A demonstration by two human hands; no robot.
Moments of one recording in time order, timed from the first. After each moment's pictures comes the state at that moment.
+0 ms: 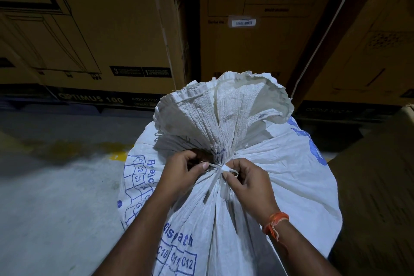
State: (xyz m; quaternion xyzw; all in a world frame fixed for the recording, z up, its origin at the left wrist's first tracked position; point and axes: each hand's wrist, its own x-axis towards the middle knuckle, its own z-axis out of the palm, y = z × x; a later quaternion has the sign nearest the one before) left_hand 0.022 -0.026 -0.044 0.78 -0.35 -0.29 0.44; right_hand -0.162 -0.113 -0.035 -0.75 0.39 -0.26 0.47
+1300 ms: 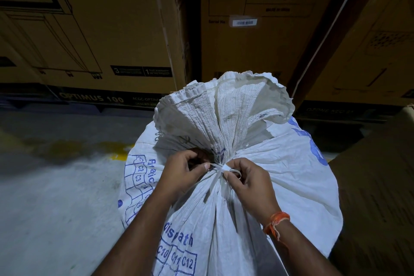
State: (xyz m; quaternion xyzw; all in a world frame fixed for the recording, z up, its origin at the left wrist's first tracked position) left_hand 0.023 -0.022 -0.037 0.76 -0.37 -0.30 0.44; right_hand -0.162 -0.112 -0.033 -0.74 0.39 -0.25 0.49
